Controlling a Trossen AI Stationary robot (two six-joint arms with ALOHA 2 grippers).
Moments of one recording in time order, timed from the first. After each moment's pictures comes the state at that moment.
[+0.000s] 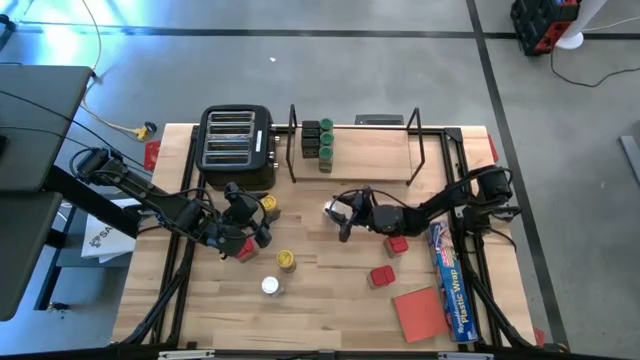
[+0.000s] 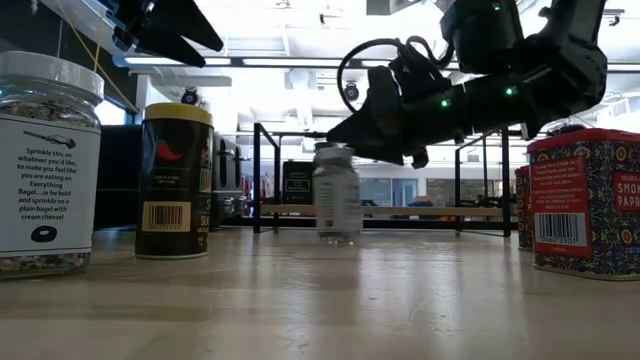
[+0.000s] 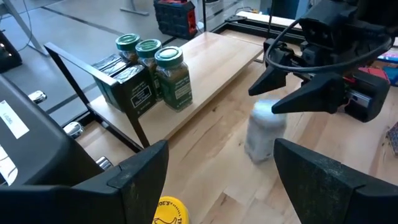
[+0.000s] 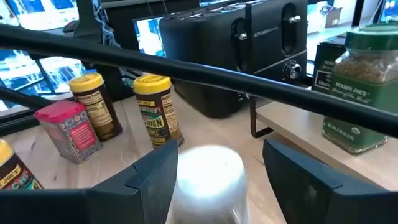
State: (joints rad) left arm -0.48 1.15 0.84 -0.49 -1.01 -0.67; right arm 0.13 1.84 0.60 1.08 0.55 0.23
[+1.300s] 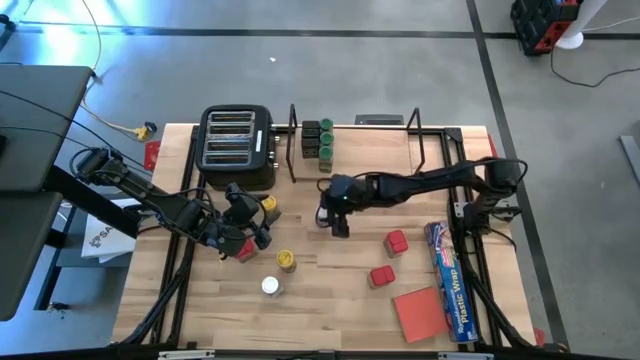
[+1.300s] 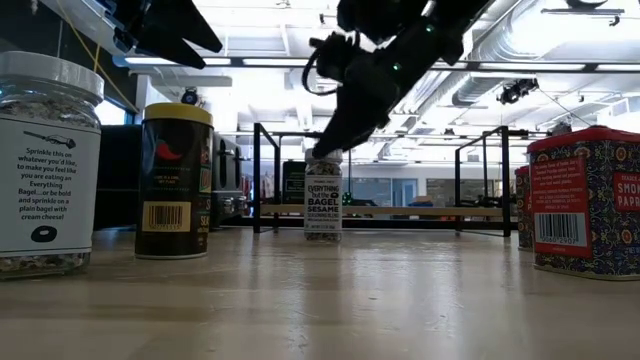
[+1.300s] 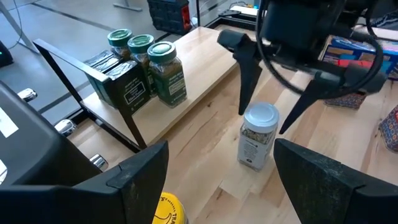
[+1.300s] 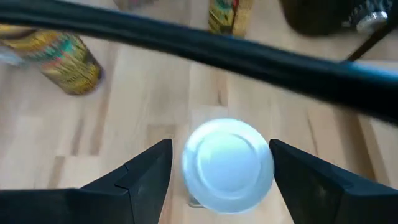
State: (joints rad) left arm -0.48 1.15 0.84 -0.50 -0.98 -0.66; right arm -0.04 1.78 1.16 -0.19 -0.01 -0.07
